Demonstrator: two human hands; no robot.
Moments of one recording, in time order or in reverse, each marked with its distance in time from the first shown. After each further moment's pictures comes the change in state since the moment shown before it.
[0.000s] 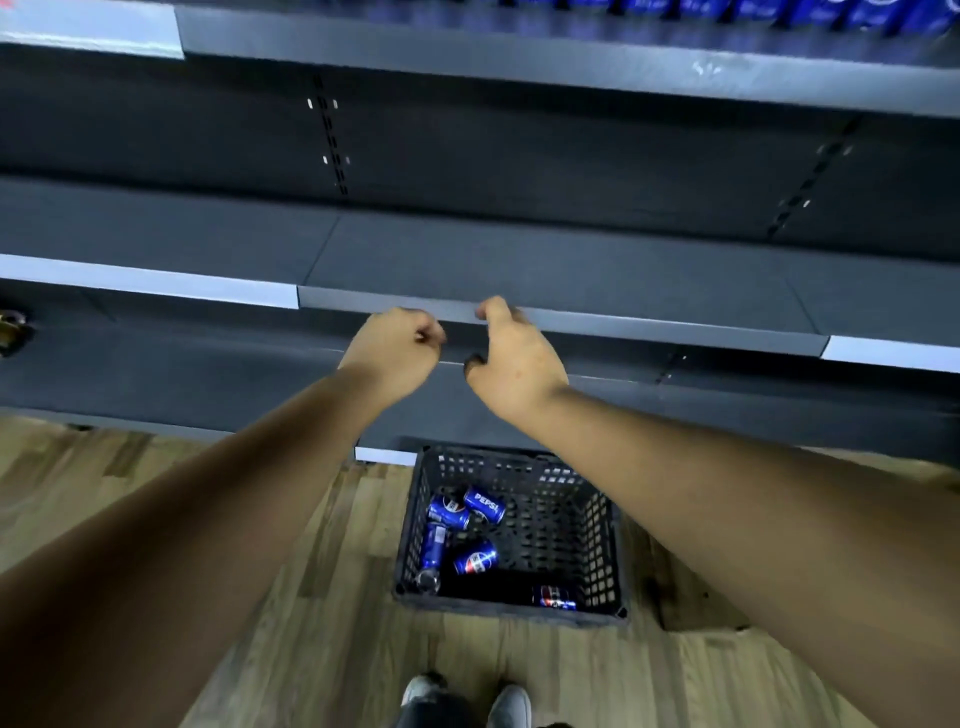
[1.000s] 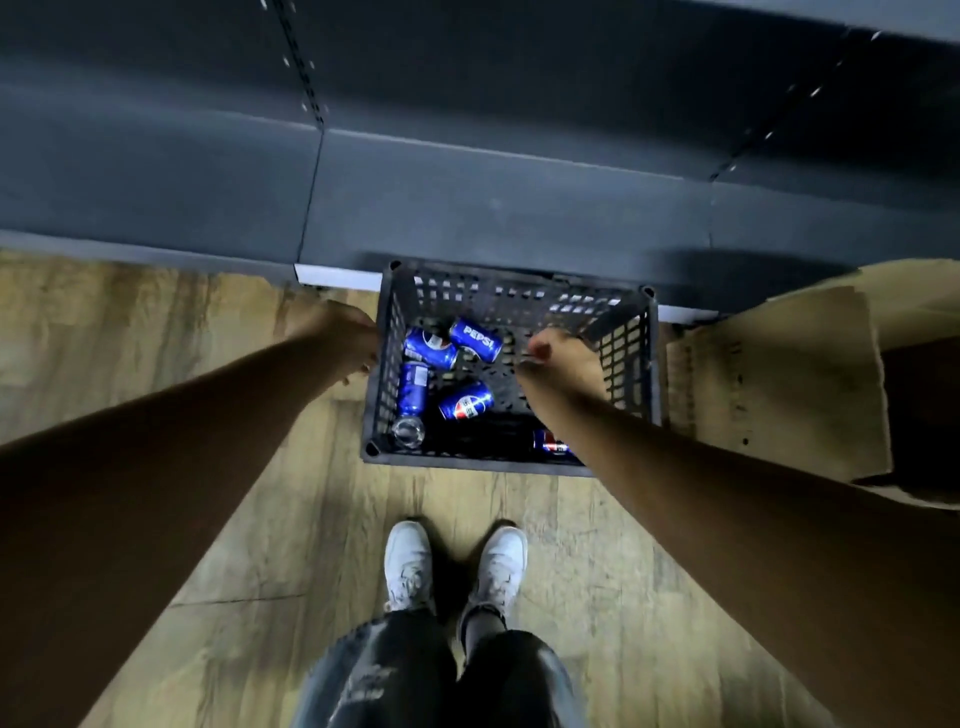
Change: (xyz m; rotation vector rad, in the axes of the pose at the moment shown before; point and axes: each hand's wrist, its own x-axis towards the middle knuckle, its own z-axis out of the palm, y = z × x) left_hand 0.020 -0.236 0.241 -0.232 -0.417 -0.651; right_hand -0.002 0.203 0.262 0.220 -0.148 0.636
